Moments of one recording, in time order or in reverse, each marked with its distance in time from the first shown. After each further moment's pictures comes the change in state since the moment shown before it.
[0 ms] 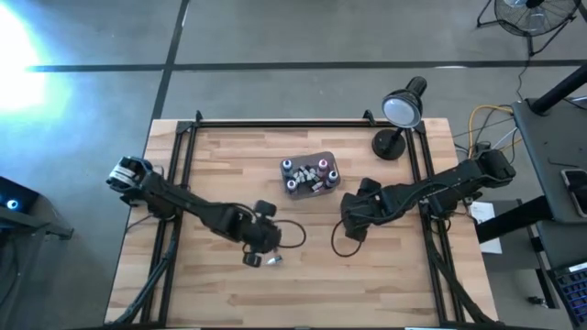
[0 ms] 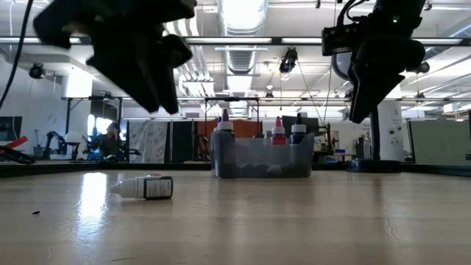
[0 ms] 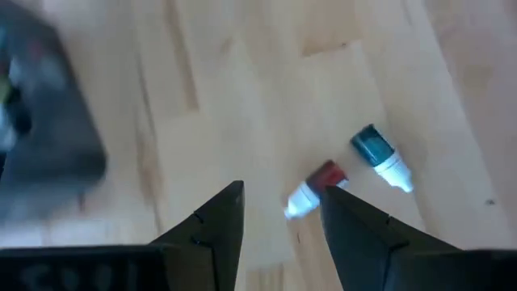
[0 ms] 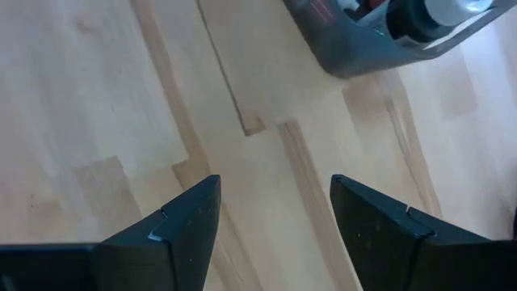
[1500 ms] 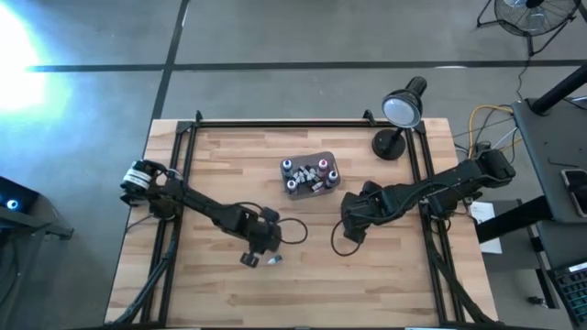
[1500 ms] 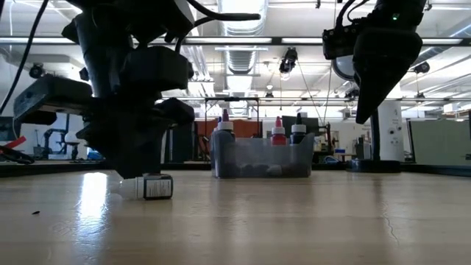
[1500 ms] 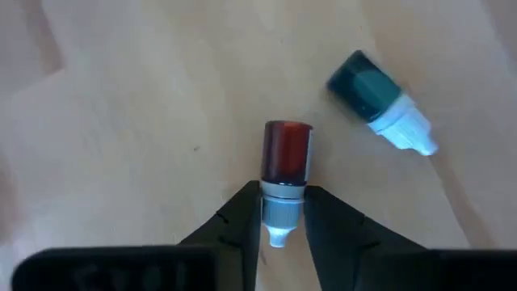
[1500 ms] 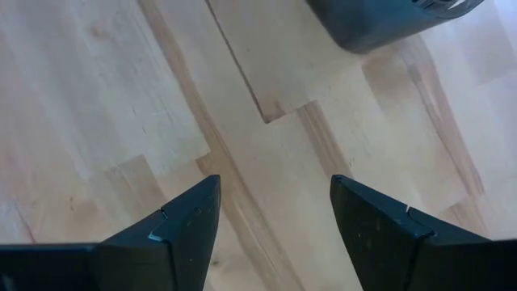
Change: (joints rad) left arm 0.071 0.120 -0.182 0.259 0.228 0.157; right arm 0.000 0.000 0.001 -0.001 -0.067 0.125
